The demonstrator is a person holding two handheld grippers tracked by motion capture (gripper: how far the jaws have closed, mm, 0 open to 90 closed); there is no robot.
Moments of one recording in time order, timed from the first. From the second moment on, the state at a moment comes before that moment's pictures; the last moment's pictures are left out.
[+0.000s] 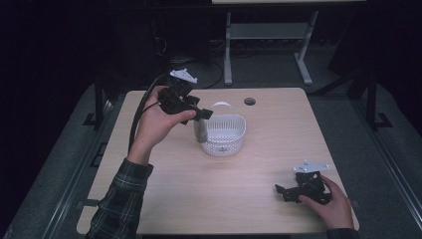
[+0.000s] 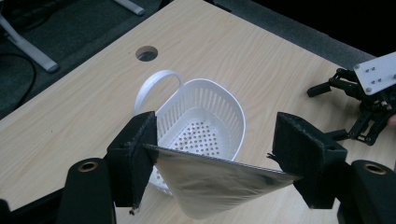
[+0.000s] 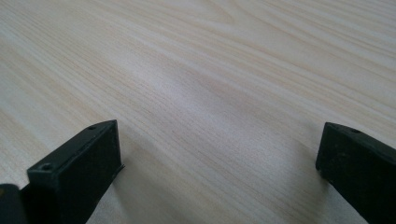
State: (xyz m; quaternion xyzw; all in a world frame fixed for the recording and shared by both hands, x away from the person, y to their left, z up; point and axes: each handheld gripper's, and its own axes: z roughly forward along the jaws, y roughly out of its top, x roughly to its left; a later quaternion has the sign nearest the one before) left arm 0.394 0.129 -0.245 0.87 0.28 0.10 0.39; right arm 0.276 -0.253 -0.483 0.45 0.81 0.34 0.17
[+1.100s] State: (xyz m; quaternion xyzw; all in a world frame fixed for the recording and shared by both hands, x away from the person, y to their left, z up) left arm 0.422 0.108 -0.265 0.87 0.28 0.10 0.40; right arm 0.276 -0.253 -0.483 0.45 0.81 0.34 0.17
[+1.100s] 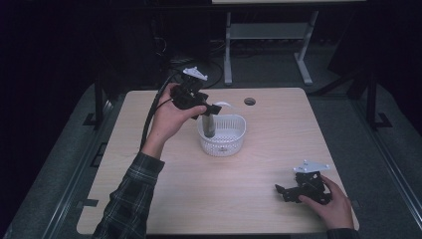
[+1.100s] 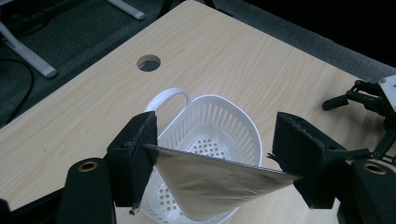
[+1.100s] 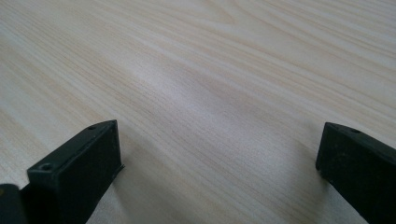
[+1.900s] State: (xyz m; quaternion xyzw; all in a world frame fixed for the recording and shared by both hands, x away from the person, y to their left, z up) left arm 0.433 0.107 -0.307 0.87 0.29 0.10 0.38; right arm 0.276 -0.254 -0.483 0.45 0.81 0.34 0.17
